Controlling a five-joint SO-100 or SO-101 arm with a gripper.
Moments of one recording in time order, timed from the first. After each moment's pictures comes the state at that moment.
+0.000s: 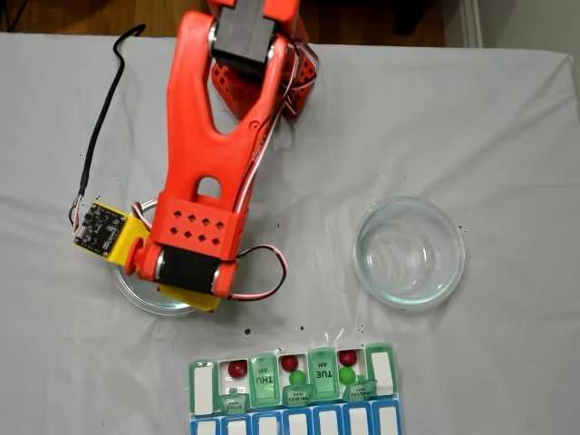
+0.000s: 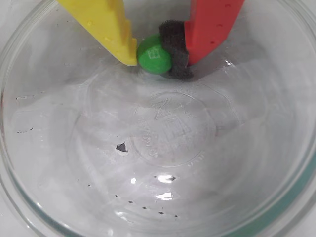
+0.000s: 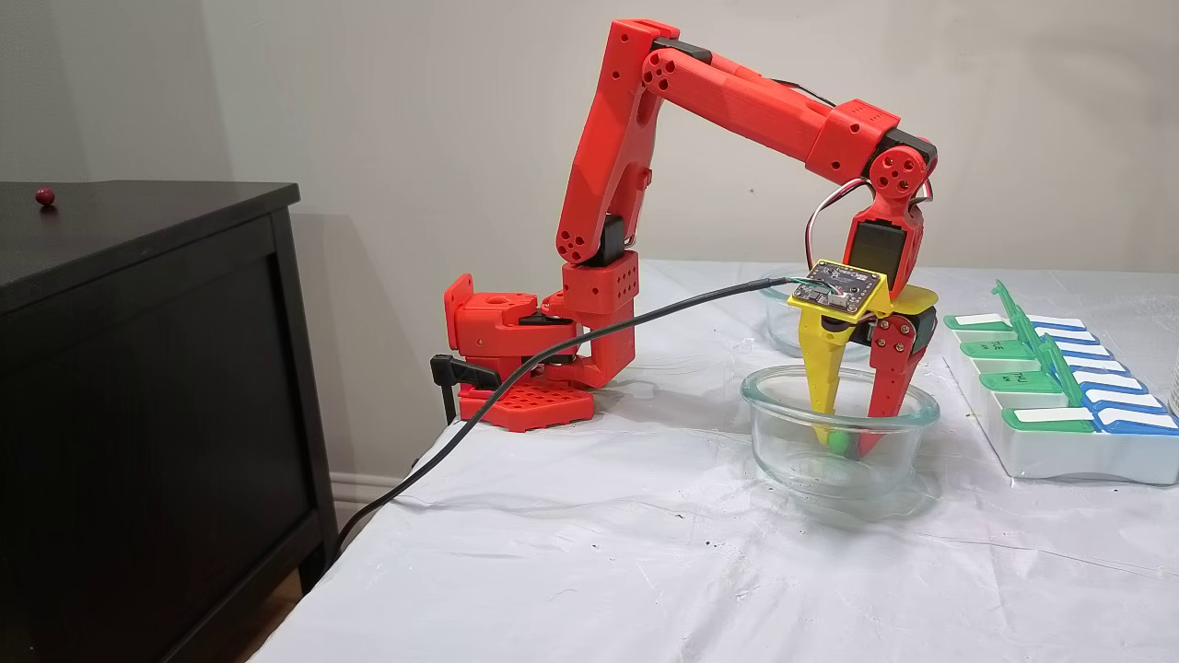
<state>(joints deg) 11.8 94.3 101.1 75.0 4.2</state>
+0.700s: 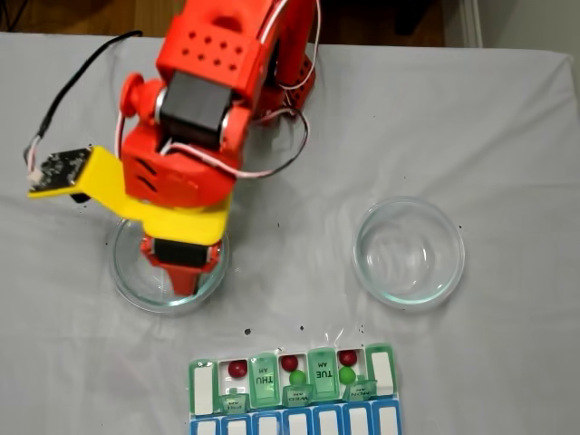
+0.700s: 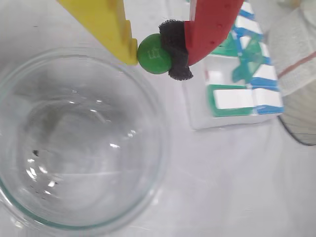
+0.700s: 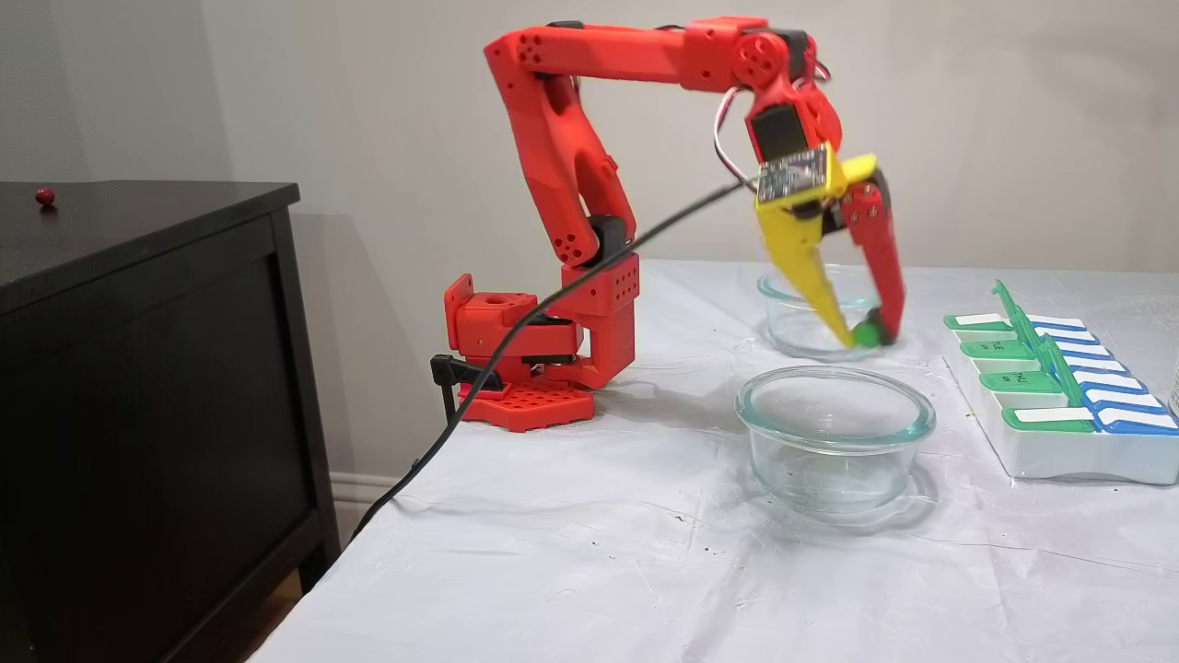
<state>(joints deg) 17.8 137.5 121.4 54.6 -12.9</state>
